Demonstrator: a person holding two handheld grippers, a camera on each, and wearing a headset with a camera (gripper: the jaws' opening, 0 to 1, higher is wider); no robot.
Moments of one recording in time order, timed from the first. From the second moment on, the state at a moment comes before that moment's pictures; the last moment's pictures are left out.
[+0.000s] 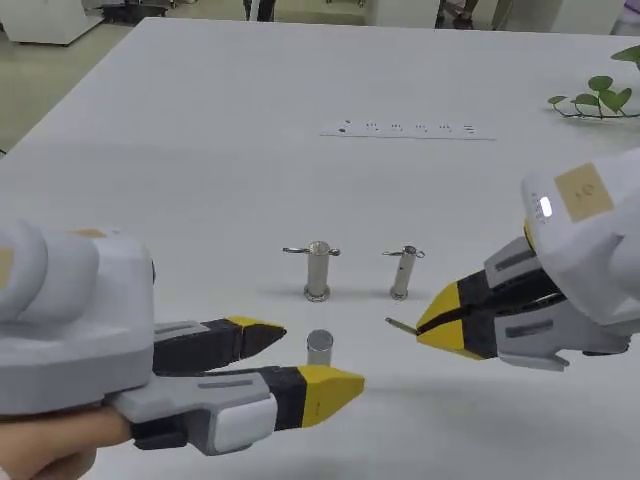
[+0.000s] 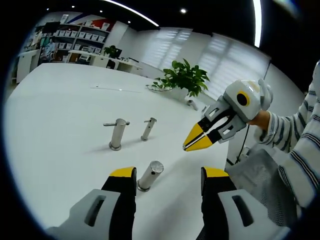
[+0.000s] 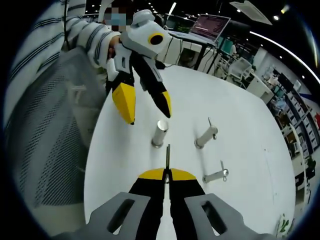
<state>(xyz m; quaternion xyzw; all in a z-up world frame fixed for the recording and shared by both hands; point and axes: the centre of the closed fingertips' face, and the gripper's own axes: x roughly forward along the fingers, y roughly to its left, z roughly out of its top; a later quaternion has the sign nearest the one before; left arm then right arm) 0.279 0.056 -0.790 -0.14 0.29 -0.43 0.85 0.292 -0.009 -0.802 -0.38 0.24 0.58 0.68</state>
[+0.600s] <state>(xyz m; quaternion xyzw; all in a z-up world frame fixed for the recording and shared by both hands) 0.283 0.049 -0.784 -0.16 0.29 -0.42 0.85 0.272 0.016 -0.802 -0.38 0.20 0.61 0.67</state>
